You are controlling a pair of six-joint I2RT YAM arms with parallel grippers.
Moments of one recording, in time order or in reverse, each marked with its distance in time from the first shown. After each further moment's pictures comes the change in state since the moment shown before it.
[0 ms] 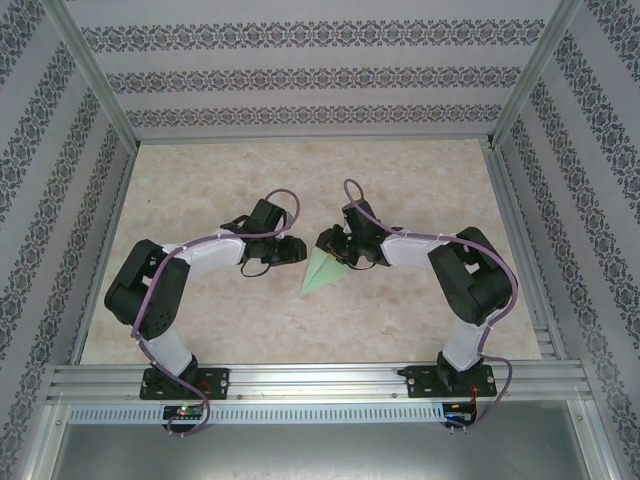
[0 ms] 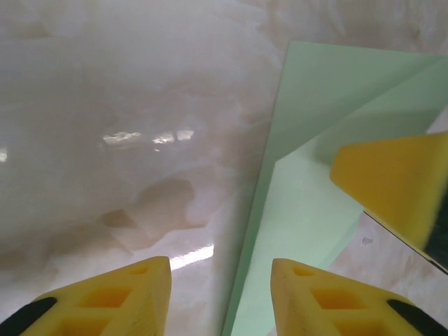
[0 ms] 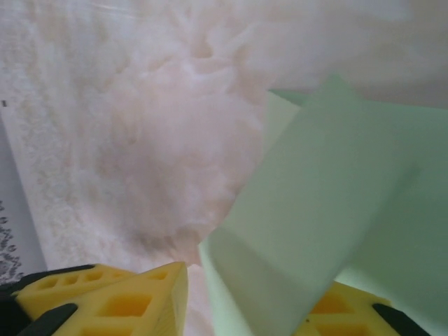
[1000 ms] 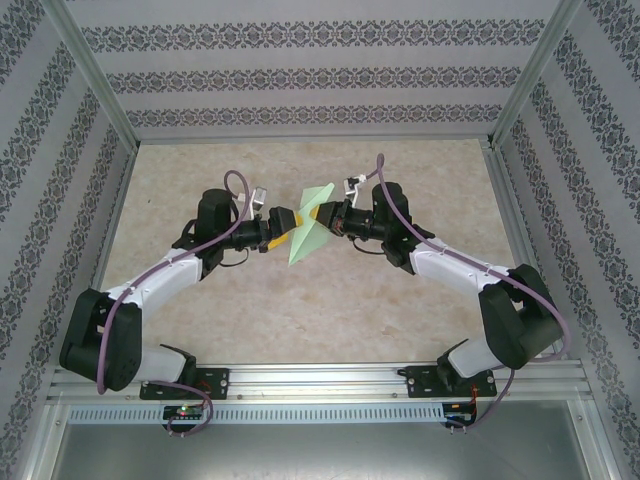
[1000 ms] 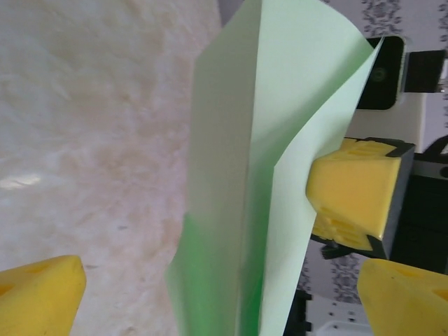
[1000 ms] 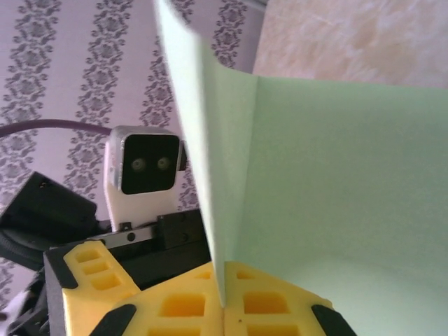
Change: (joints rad) left arm 0.172 -0.348 -0.210 0.468 0.520 -0.331; right arm -0.035 -0.325 -0.074 0.338 -0.282 0.036
